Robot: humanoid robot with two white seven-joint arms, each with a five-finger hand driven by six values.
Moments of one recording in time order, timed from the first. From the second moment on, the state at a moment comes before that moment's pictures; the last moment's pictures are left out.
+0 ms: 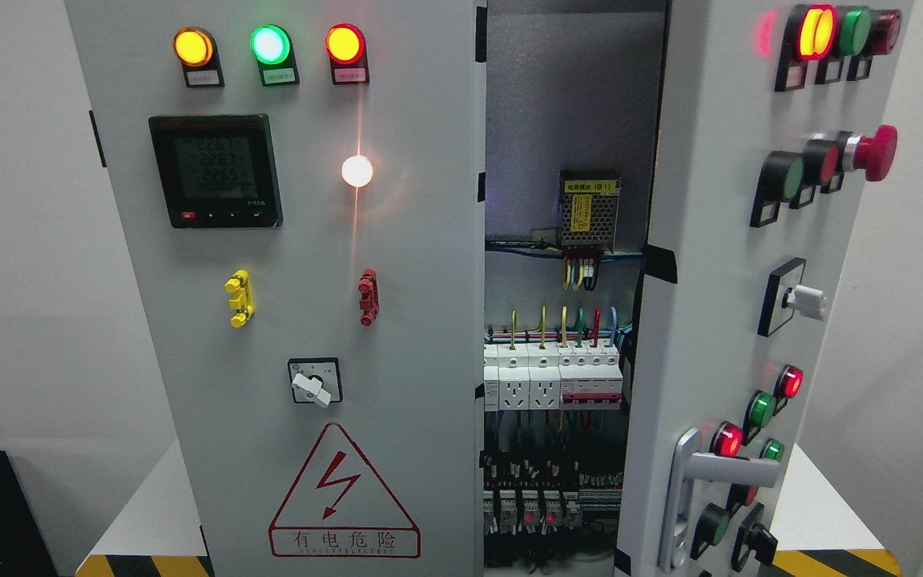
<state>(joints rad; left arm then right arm) 0.08 -0.09 -0.17 0.00 0.20 -0.11 0.07 0.14 0.12 -0.05 -0.11 0.00 -0.14 0.07</state>
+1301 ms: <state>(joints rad) 0.26 0.03 -0.29 -0.41 0.20 -0.11 0.07 0.14 0.12 -0.05 -0.11 0.00 -0.14 0.07</state>
